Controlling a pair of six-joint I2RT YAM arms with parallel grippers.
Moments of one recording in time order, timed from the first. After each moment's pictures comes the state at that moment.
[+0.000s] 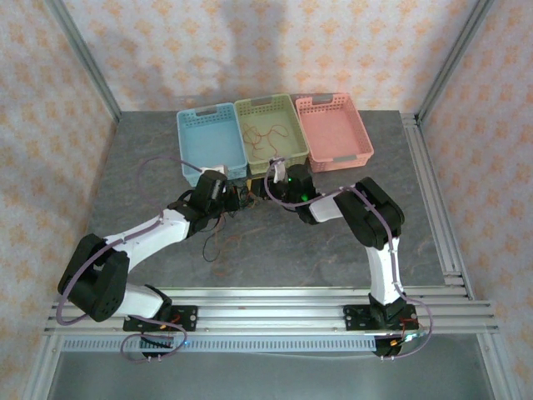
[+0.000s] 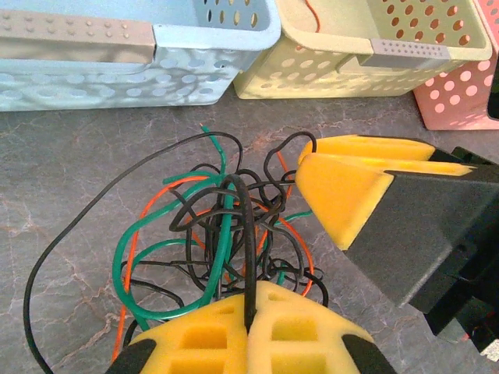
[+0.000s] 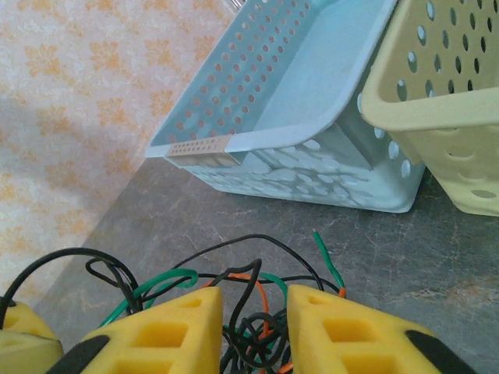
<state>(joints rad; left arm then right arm) -0.47 1.38 0.76 -0.09 -0.07 -0.64 0.59 2.07 1.00 0.81 -0.50 0.58</state>
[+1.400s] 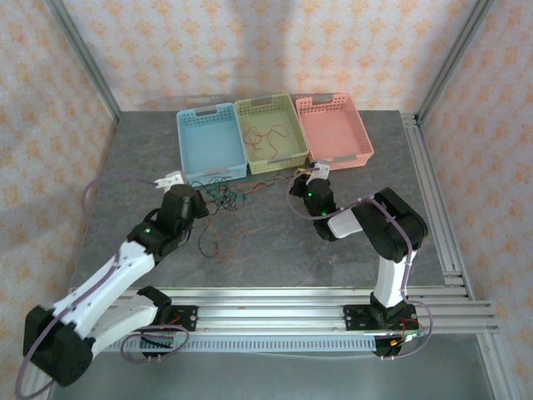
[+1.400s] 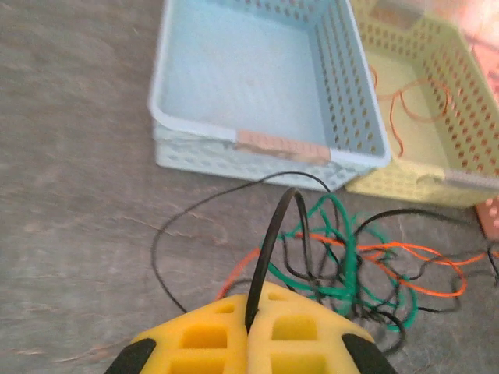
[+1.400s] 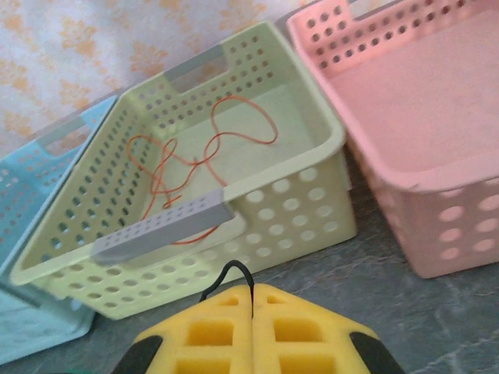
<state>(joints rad) -0.44 0.88 0.67 -0.40 -0.41 -0.70 0.55 1.87 0.68 0.97 0.31 0.48</state>
